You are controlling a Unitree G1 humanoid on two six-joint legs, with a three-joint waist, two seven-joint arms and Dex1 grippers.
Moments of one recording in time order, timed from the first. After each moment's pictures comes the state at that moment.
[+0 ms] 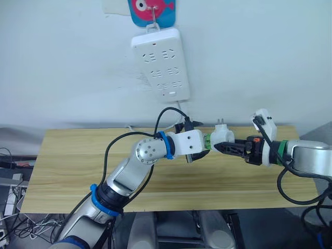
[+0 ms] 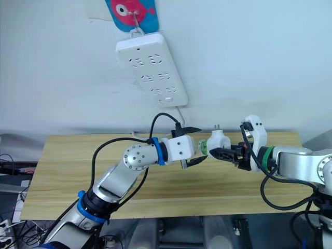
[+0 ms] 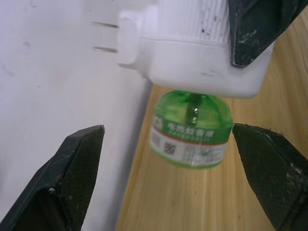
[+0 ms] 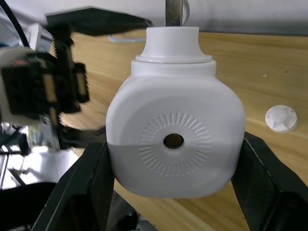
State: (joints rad) left arm -0.56 0.37 -0.50 -0.25 0.17 0.32 -0.72; right arm -0.40 -0.87 -0.15 -0.34 1.90 1.23 -0.35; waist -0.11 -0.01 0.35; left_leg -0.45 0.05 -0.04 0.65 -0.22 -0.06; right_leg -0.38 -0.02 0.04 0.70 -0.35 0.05
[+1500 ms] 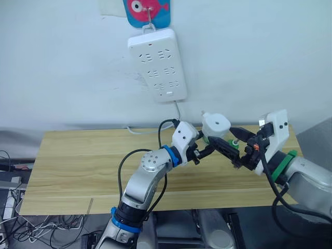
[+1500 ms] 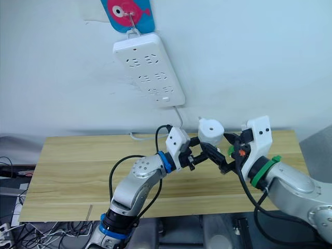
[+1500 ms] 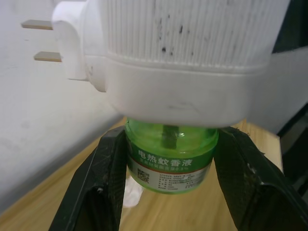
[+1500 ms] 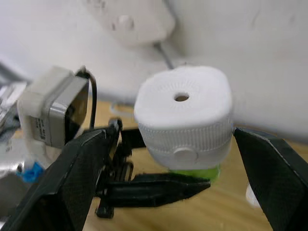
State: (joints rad) left arm -0.33 0.01 -0.26 -0.23 -0.20 0.49 -0.61; right arm -0.15 -0.76 -0.10 -0.87 1.37 0.76 -0.31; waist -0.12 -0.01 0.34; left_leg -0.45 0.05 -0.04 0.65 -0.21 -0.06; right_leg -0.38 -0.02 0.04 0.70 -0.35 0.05
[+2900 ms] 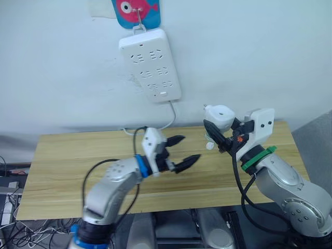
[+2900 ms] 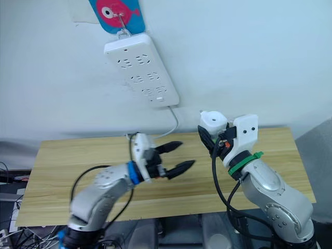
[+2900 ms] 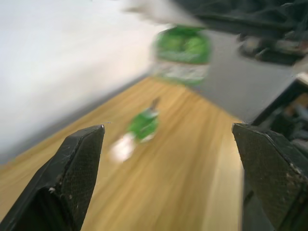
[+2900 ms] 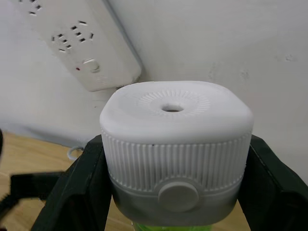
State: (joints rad) left arm -0.18 0.42 0.00 -0.44 -0.51 0.56 -0.76; right arm -0.21 -0.46 0.03 -0.83 0.80 0.76 -0.13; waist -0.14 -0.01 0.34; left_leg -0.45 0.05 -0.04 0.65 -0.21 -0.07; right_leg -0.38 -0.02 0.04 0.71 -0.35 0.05
